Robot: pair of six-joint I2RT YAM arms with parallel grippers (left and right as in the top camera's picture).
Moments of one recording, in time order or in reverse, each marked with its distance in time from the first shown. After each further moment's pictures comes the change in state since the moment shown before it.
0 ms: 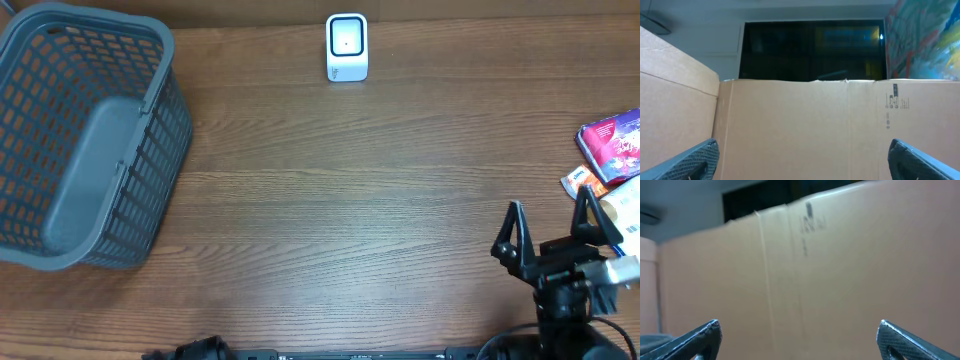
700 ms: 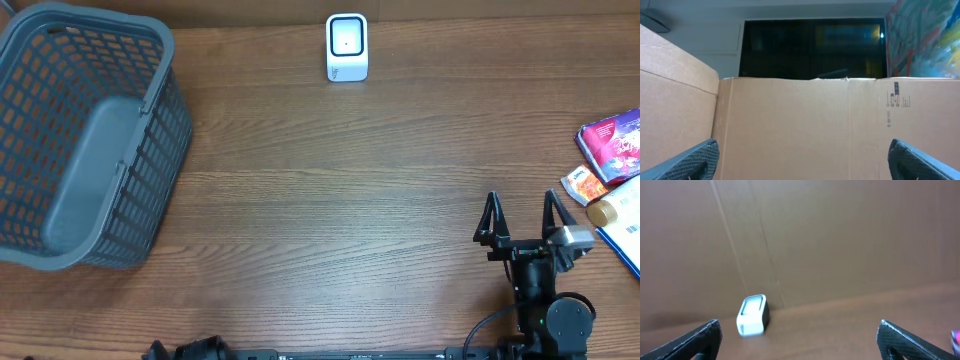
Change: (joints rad) left arm 0.000 0.000 -0.026 0.019 0.000 0.000; right arm 0.000 0.000 -0.204 -0.147 0.100 0.008
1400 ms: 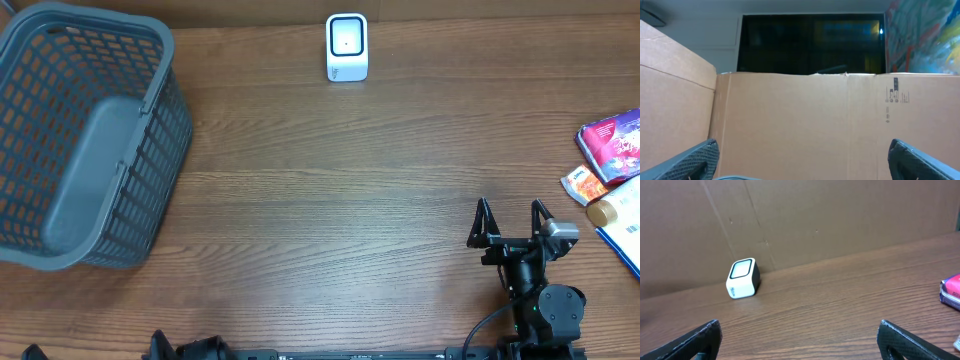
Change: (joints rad) left arm -0.013 0.000 -0.024 0.003 0.000 0.000; right arm 0.000 0.000 0.000 -0.182 0.001 0.011
